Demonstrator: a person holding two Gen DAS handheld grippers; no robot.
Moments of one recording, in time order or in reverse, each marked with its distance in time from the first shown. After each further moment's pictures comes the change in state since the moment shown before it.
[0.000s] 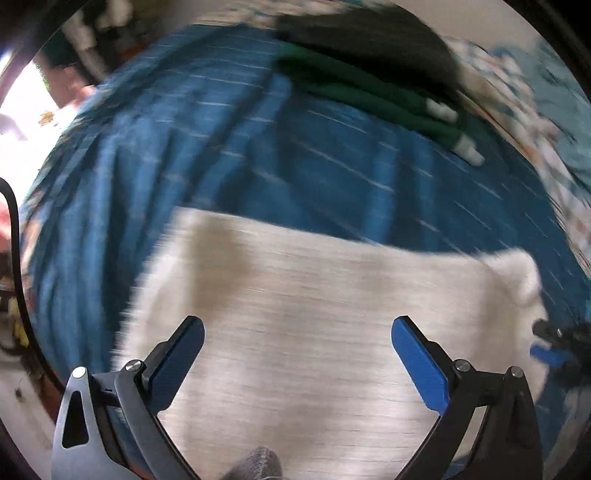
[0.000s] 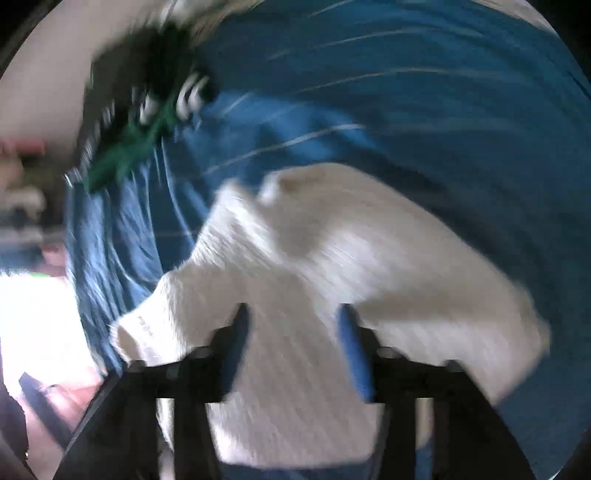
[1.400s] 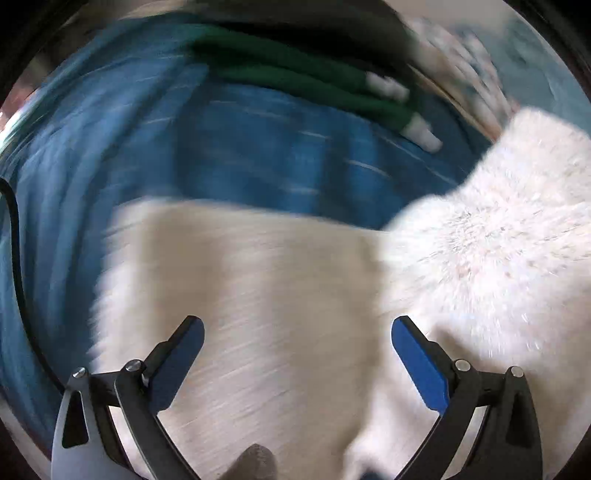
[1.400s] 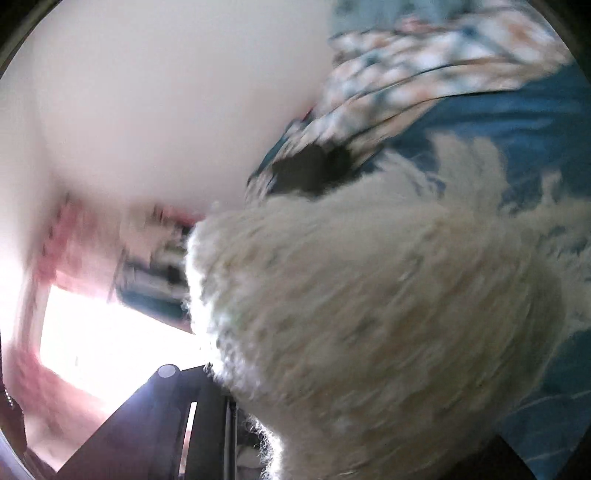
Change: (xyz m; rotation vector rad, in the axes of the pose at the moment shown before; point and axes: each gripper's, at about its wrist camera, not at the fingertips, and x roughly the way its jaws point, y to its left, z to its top) left arm 0.026 -0.004 0.042 -0.007 0.021 -0.131; right arm -0.062 0.042 -0.060 -0.181 -0.372 0.626
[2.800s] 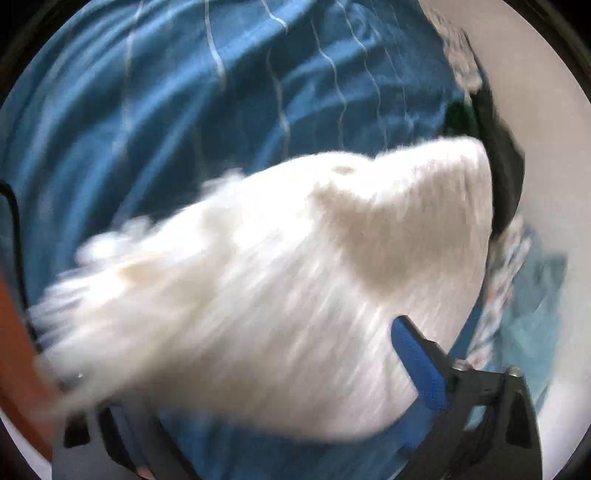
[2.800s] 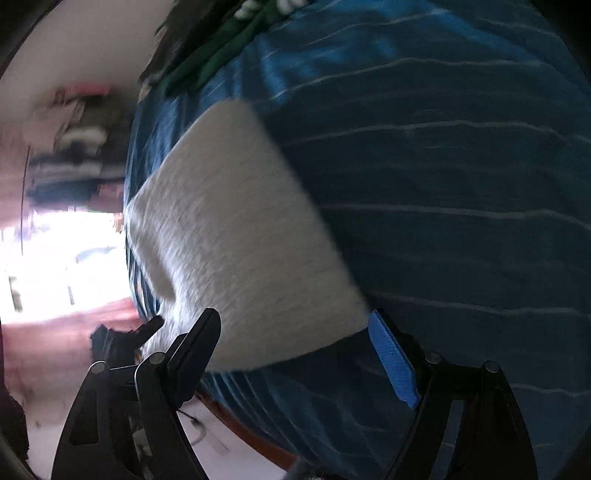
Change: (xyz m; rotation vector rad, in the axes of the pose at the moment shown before) left arm -0.025 0.171 -0.146 -0.825 0.000 -0.323; right arm 0.091 -0.054 -0.140 0.091 0.559 -0.366
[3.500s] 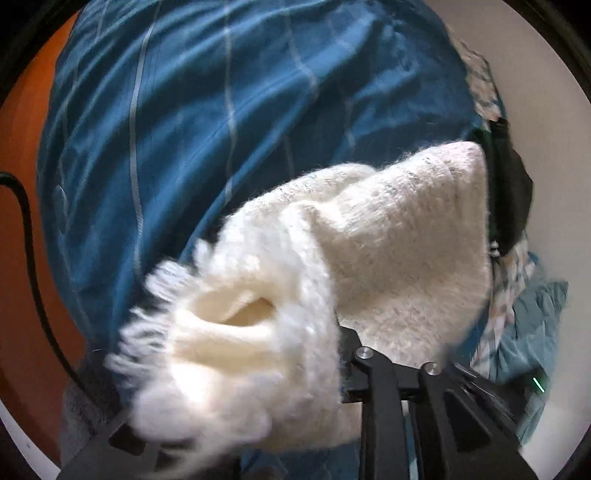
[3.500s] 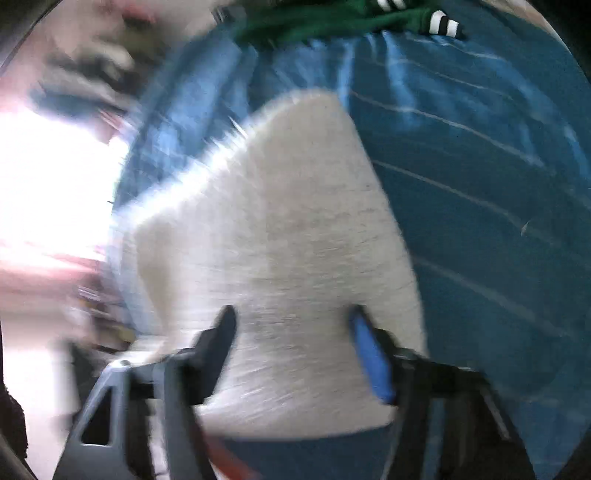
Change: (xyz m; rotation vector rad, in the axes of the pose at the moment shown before) left arm -0.056 0.048 -0.015 -0.041 -0.008 0.052; right arm 0.066 0.113 0.018 -0.380 0.053 -0.261
